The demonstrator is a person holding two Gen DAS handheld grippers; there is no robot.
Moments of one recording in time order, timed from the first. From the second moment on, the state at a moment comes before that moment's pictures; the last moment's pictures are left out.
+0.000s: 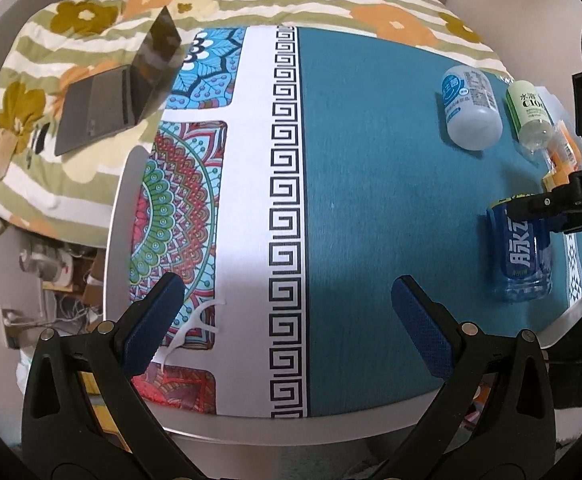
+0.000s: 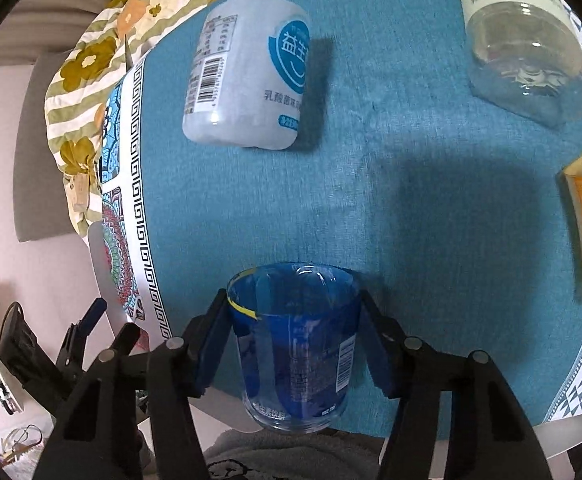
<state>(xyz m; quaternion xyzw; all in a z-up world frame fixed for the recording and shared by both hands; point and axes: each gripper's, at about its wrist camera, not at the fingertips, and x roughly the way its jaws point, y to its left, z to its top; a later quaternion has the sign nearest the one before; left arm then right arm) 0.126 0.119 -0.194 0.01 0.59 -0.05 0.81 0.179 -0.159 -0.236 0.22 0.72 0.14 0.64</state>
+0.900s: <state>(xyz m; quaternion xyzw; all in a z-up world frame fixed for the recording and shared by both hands) 0.117 0.085 -0.176 0.07 0.57 -0.08 0.81 0.119 -0.142 -0.183 0.11 0.37 -0.04 0.92</state>
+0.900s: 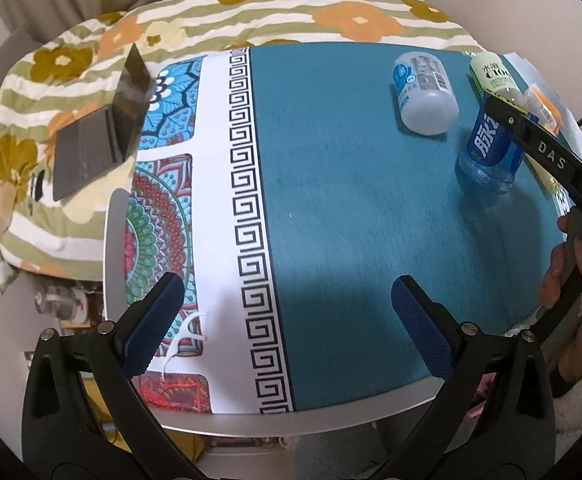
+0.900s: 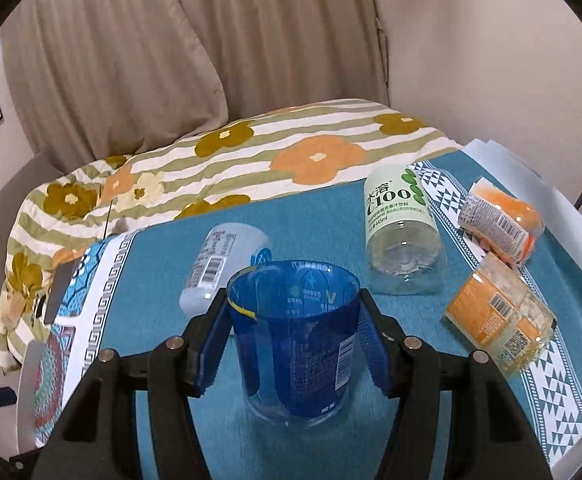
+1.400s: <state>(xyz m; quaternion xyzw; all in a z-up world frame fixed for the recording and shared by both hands) 0.104 0.087 -0.174 0.05 0.57 -0.07 0.82 0.093 -0.120 -0.186 0.04 0.40 -0.01 0.92</state>
